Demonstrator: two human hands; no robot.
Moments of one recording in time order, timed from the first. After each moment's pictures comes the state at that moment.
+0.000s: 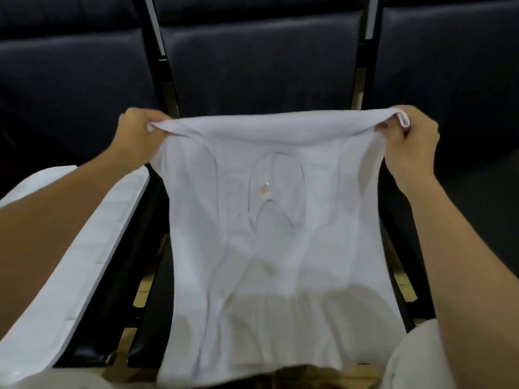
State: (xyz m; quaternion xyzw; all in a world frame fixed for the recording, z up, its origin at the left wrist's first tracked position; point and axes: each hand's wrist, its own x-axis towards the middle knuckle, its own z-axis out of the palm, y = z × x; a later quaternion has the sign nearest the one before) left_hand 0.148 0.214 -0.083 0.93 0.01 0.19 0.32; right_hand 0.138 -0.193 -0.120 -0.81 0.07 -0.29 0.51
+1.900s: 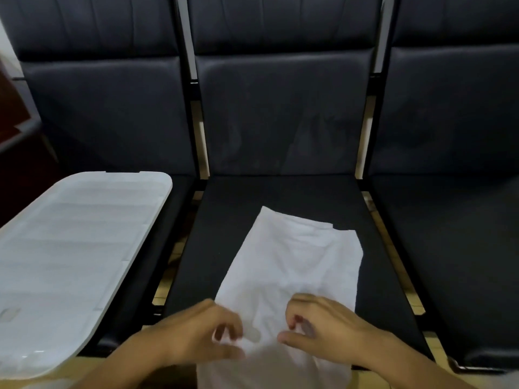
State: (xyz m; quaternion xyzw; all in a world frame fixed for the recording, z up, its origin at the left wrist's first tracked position) left_hand -0.069 0.173 -0.192 0.91 -0.19 -0.30 0.21; right_hand -0.038 -0.096 -0.224 -0.90 -0.30 0.24 0.21
